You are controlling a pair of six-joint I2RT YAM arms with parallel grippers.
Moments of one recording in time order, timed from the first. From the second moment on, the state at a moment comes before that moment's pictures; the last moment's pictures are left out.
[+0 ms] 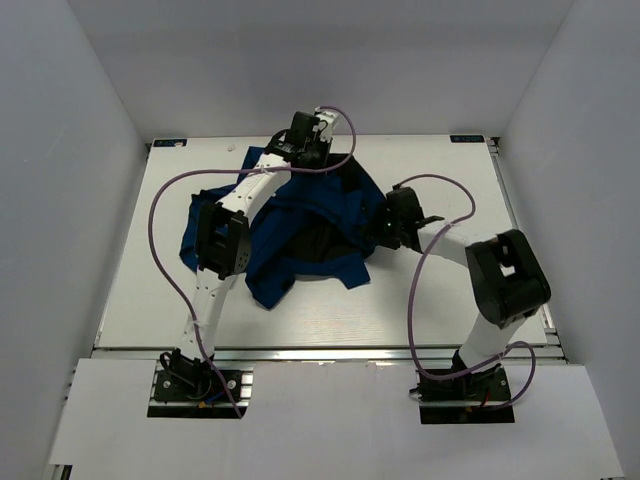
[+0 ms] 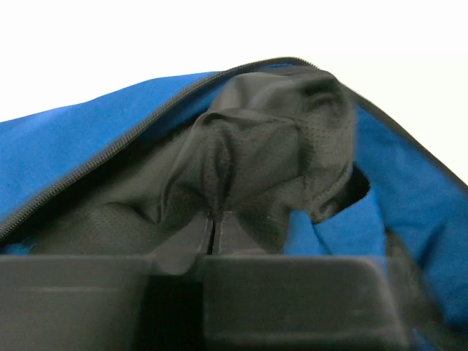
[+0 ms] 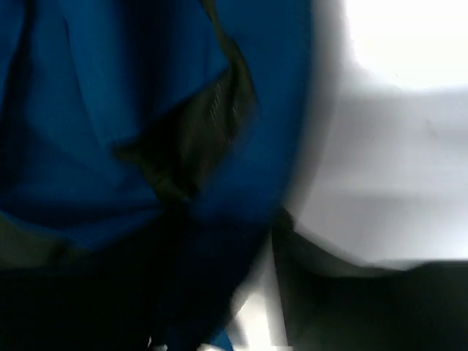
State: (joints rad) left arm -0.47 2.40 2.27 -0.55 0.09 -0.06; right arm 0.43 1.69 0.93 -0.07 -0.06 0.62
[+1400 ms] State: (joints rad) left arm -0.48 1.09 1.86 -0.16 0.38 -0.39; right arm 0.46 1.01 1.93 -0.26 -0.09 0.07
